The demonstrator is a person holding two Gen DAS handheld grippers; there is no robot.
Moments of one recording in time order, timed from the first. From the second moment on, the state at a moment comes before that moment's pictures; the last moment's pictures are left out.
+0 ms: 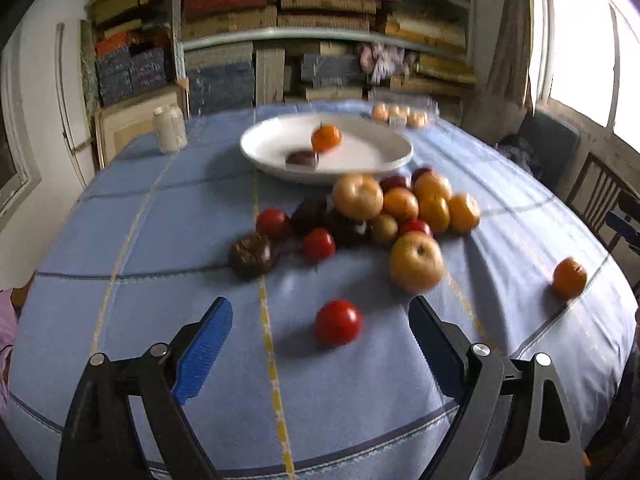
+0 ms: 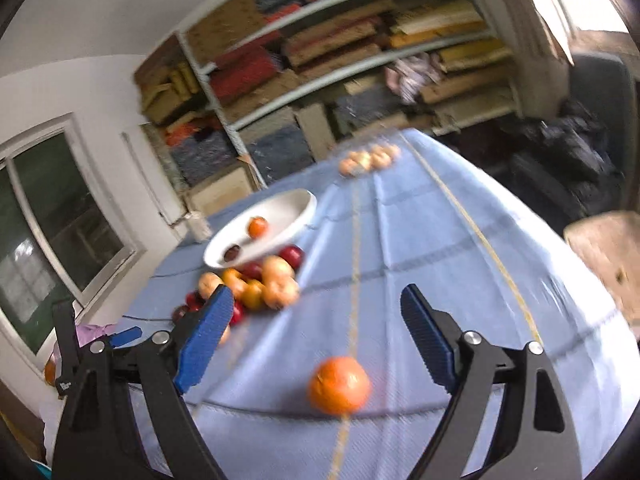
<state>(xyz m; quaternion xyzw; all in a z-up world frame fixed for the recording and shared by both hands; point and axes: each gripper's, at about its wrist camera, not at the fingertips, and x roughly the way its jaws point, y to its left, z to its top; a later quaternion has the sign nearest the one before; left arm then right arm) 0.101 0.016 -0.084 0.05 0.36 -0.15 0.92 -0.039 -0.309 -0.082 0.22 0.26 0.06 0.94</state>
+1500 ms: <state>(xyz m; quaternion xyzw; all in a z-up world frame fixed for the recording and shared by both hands) 0.141 0.029 -0.111 -0.06 0.44 -0.21 0.87 -0.018 -0.254 -0.118 0.08 0.38 0.05 0.92</state>
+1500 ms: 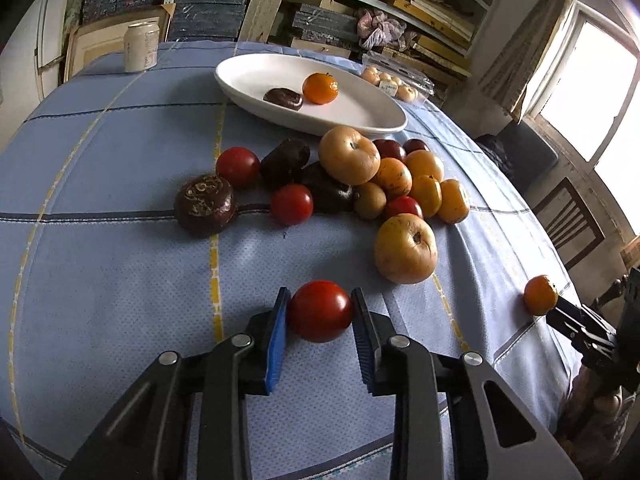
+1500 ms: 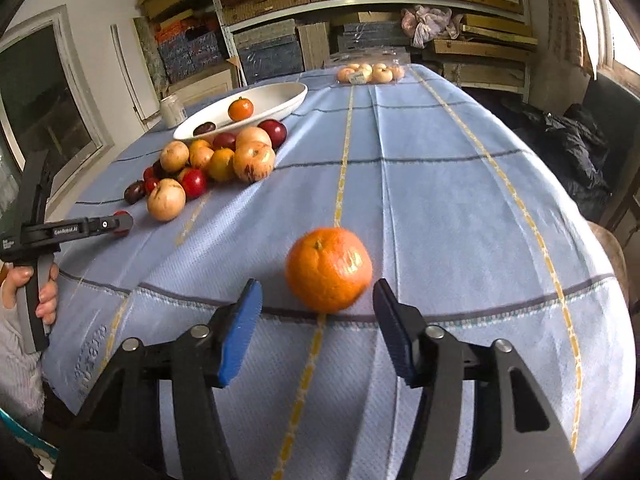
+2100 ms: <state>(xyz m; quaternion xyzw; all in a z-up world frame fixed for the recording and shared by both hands) 0.130 0.023 -0.099 -0.03 0.42 -0.21 0.88 0.015 -0.242 -0.119 0.06 0.40 0.07 0.91</state>
